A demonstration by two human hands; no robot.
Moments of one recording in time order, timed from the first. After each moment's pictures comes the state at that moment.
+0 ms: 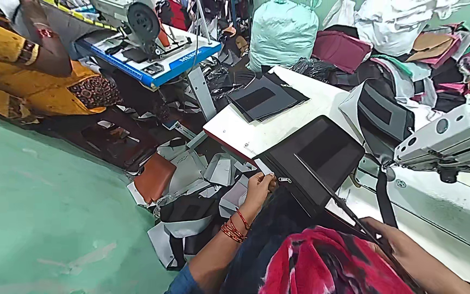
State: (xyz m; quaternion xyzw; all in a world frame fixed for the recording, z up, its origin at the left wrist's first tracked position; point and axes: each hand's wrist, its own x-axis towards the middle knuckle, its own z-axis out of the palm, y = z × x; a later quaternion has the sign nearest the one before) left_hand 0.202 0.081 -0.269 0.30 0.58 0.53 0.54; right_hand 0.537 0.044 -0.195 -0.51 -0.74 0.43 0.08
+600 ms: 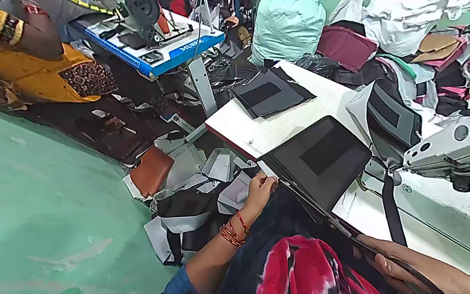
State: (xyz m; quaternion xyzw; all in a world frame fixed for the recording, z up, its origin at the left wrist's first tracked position) left_hand 0.194 0.074 -0.277 0.33 0.56 0.55 0.53; right_hand 0.537 0.067 -0.187 -0.38 -0.60 0.69 -0.10
